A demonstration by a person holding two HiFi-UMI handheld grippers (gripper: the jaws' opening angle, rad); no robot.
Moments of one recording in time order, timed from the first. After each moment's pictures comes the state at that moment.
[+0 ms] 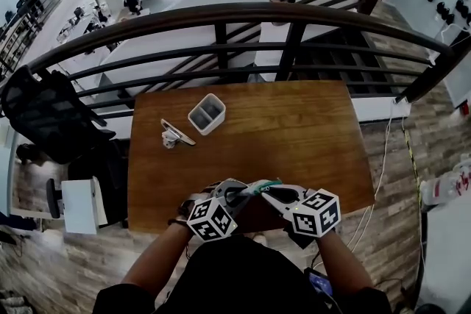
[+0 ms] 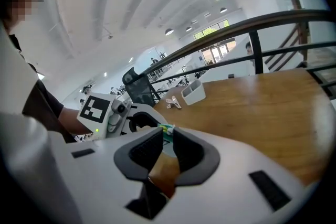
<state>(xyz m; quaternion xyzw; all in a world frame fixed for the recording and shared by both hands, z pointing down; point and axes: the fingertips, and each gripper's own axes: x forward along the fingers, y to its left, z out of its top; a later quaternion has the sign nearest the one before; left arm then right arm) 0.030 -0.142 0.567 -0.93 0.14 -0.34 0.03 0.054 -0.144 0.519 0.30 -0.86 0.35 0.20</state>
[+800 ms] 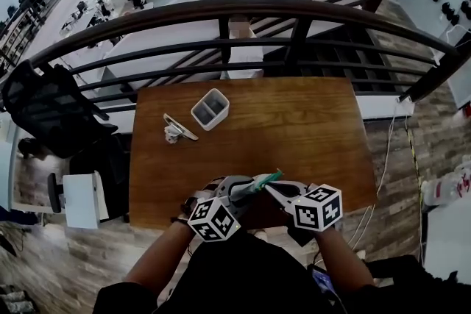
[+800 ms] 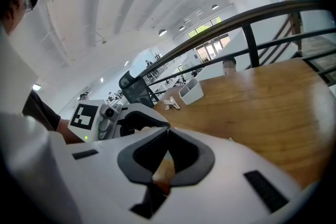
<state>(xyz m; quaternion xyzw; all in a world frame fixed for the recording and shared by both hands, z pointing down) 0.045 -0.141 0.541 -0.94 0.14 -0.30 0.05 0.056 -0.153 0.518 0.31 -0.85 0.38 0.19</state>
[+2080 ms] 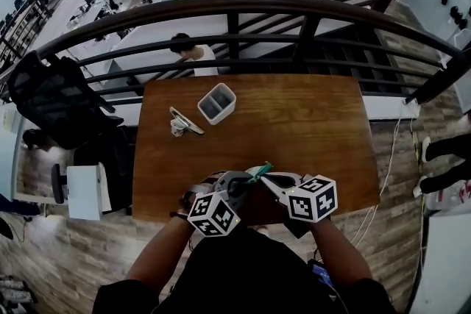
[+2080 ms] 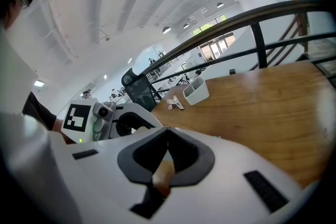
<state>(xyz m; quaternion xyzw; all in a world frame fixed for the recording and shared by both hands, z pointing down) 0.027 -0.153 0.537 -0.92 0.19 -0.32 0.08 0.033 -0.165 0.523 0.29 -0.86 0.37 0.20</state>
